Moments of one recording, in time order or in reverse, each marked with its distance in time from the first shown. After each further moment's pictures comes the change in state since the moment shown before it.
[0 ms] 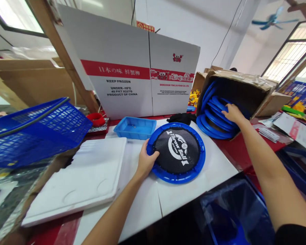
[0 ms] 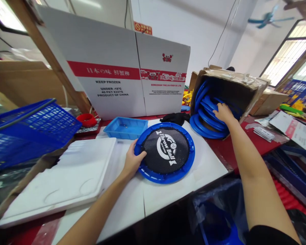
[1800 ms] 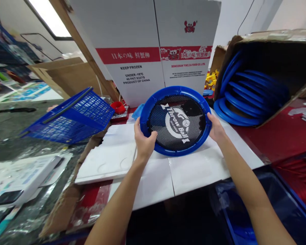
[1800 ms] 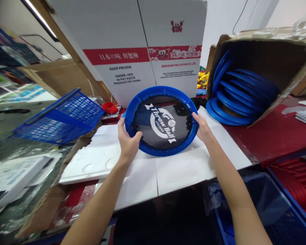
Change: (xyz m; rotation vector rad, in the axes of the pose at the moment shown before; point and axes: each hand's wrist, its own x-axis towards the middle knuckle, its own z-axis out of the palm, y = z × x) left_hand 0.009 0.043 -0.043 0.199 0.287 0.328; right_hand -0.166 -0.236 0.075 1.810 -0.346 0.004
